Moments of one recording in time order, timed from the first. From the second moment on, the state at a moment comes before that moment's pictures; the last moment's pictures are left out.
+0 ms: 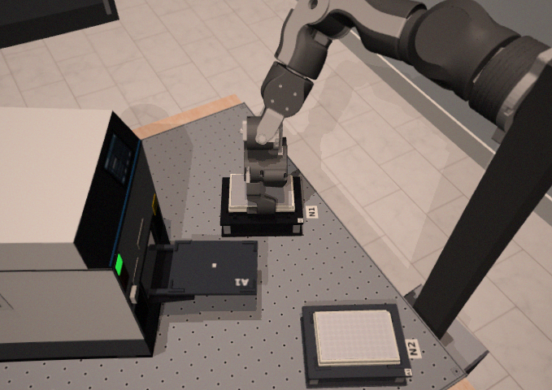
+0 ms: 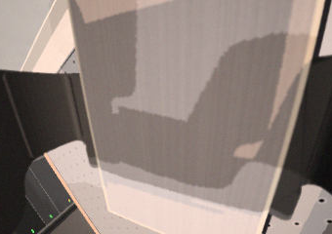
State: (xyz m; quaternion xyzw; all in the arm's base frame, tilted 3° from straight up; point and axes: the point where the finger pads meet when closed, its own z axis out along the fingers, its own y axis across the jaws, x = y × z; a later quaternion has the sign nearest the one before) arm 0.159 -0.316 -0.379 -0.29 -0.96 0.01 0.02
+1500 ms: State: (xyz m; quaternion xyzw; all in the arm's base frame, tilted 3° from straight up) arm 0.160 -0.315 -0.387 -0.29 -0.96 0.01 0.02
